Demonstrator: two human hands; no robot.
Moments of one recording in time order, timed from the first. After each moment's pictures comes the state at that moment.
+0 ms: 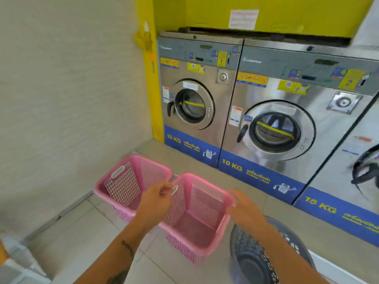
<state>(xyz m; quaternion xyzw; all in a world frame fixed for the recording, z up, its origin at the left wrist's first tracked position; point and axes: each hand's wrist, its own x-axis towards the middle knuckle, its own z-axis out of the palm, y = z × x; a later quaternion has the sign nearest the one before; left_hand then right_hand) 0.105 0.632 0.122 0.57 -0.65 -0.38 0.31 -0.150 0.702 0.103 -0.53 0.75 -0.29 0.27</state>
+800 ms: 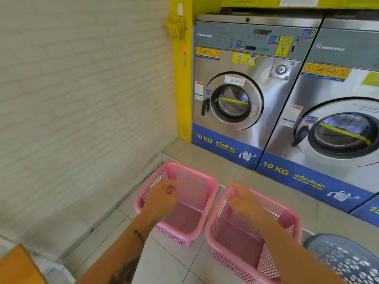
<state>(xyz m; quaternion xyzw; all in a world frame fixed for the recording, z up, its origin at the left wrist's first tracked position) 0.322 0.376 0.090 0.60 -0.70 -0.34 0.21 0.078 0.447 0.090 -0.48 0.75 -0.30 0.34</state>
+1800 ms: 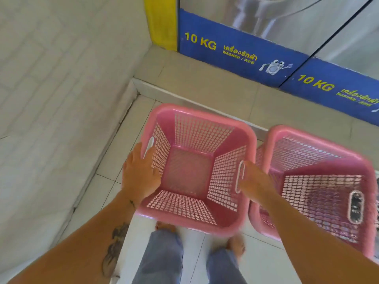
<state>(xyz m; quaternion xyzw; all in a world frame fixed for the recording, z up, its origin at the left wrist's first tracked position) 0.392 0.057 -0.234 0.53 -0.82 -0.19 -0.04 0.112 0.217 -0.217 -0.26 0.88 -0.07 0.39</state>
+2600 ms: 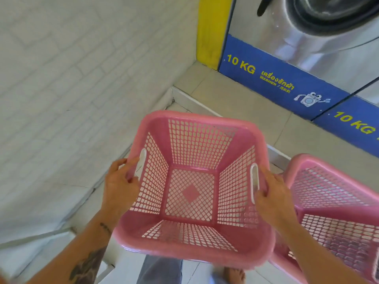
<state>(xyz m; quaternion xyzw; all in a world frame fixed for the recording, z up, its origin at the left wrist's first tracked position) 0.491 0.108 -0.209 0.70 -0.63 -0.26 0.20 0.132 0.224 -0.184 -0.47 0.83 -0.18 0.23</state>
